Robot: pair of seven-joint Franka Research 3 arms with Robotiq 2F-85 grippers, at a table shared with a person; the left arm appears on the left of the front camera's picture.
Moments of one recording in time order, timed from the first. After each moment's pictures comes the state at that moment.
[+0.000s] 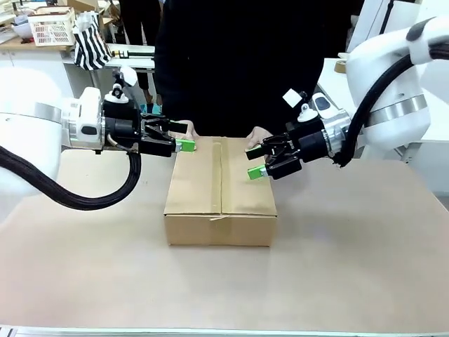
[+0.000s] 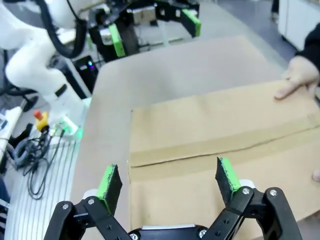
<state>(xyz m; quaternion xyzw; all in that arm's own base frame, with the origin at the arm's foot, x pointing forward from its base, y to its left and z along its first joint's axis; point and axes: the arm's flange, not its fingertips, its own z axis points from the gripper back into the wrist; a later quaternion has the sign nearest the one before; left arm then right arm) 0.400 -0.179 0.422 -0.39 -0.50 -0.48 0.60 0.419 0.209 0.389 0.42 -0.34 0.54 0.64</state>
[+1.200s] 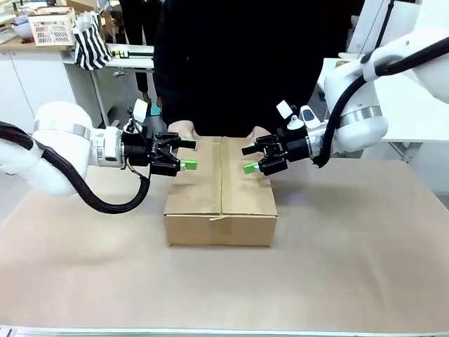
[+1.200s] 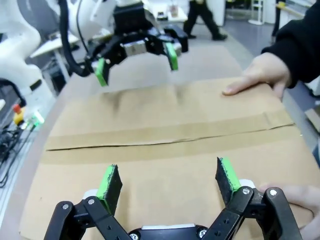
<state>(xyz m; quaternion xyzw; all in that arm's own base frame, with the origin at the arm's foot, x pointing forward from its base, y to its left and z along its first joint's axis) 0.487 -0.183 0.314 -0.43 -0.51 -0.53 0.53 0.524 0.204 0.310 0.44 -0.38 0.55 0.60</state>
